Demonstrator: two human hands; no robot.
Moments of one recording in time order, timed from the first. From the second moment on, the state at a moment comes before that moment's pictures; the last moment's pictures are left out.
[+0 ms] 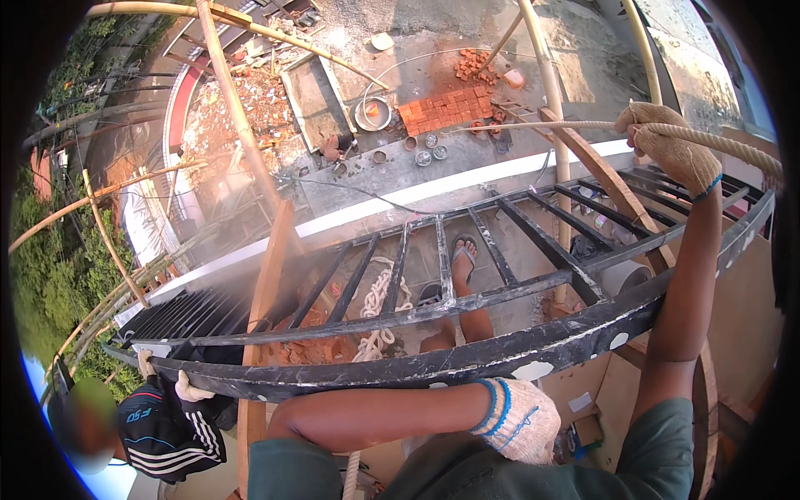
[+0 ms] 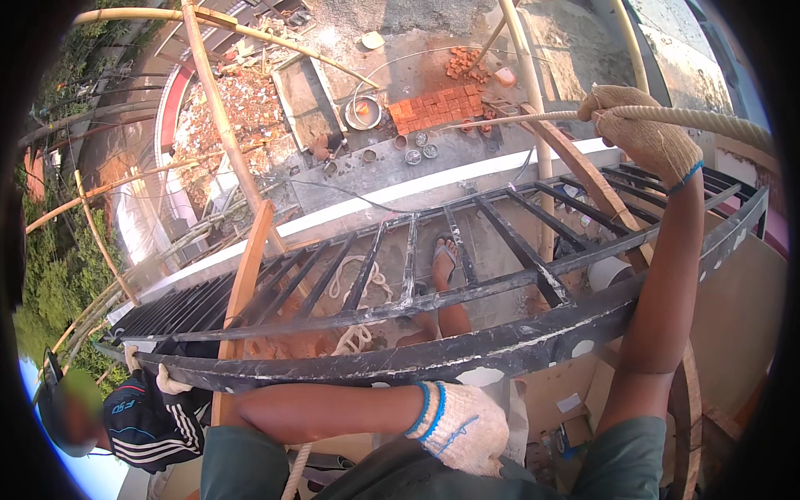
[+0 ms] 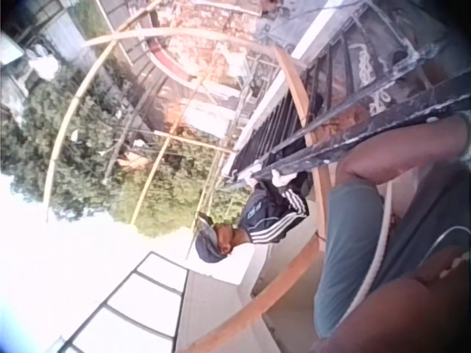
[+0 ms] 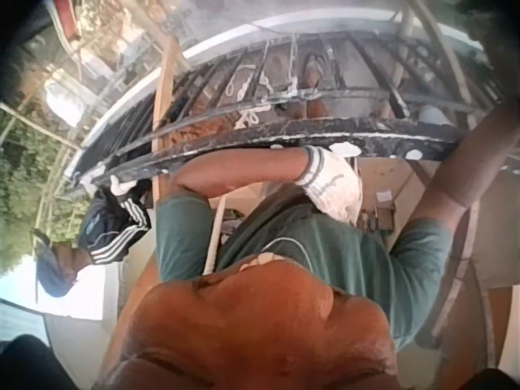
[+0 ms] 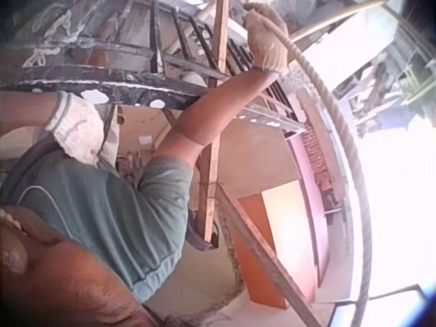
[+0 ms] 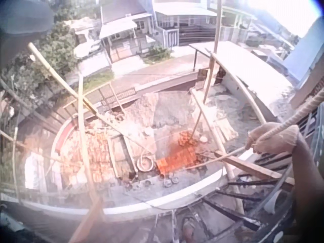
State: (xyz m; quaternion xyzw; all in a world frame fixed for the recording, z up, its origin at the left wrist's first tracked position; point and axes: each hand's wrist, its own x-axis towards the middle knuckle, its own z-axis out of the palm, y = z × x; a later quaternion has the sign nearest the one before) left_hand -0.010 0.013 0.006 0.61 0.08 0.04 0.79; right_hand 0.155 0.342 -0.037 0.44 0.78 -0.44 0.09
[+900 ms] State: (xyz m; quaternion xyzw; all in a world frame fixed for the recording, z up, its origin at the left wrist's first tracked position) left_hand -0.014 0.024 0.010 0.60 0.09 0.00 0.79; right_hand 0.159 0.346 -0.034 0.48 0.76 -0.43 0.10
